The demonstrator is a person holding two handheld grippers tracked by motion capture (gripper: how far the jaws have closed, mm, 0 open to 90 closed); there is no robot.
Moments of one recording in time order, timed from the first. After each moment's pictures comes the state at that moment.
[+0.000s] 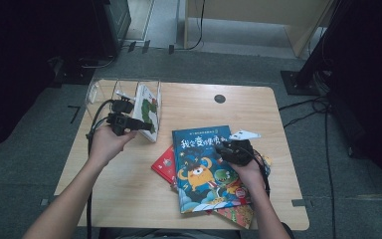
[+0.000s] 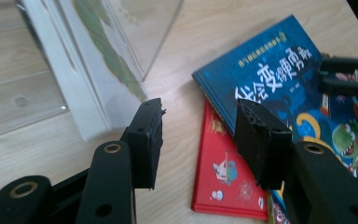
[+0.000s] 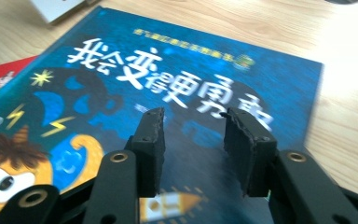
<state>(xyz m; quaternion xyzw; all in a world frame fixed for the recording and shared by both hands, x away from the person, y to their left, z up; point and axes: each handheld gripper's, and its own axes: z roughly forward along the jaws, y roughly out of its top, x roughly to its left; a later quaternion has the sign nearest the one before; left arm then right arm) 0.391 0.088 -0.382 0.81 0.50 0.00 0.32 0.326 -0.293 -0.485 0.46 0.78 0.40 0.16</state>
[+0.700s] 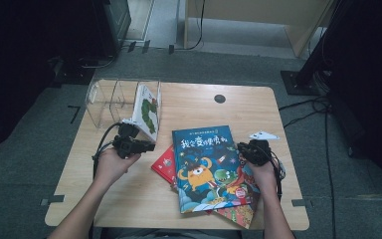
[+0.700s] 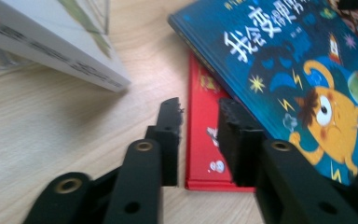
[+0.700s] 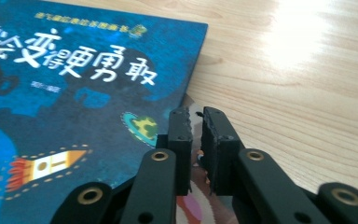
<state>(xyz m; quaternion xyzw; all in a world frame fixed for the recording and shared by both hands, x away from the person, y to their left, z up) 0.353 0.083 -0.435 0.83 0.45 0.00 0.34 0.325 -0.342 -0.492 0.53 0.74 0.36 0.19</state>
